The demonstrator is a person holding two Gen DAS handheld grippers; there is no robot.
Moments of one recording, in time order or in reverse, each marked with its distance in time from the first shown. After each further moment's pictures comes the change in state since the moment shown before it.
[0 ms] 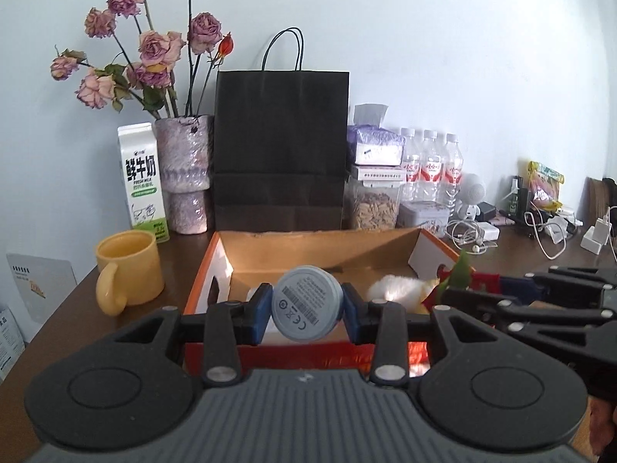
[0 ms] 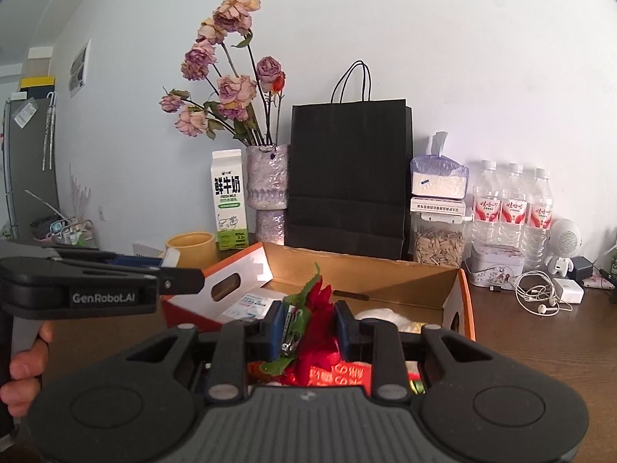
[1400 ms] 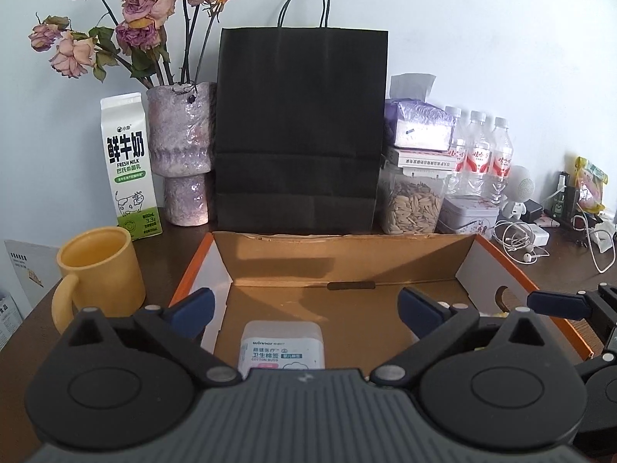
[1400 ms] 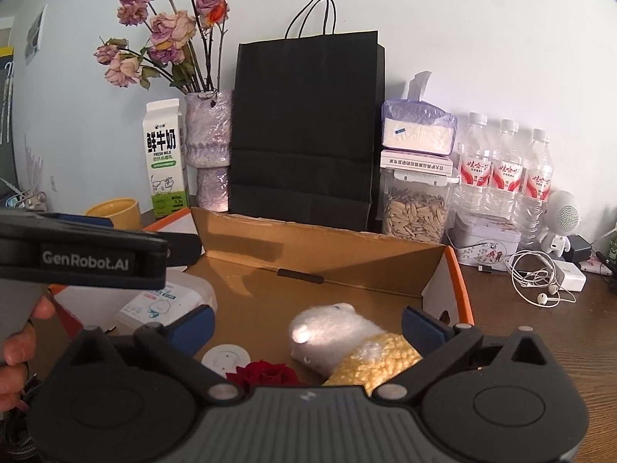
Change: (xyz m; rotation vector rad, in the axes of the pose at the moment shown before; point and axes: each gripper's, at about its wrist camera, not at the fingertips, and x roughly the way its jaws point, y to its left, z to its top) left arm 0.107 0.009 0.014 -0.033 0.072 0.065; right arm 0.103 -0.035 0.000 0.008 0.131 -0.110
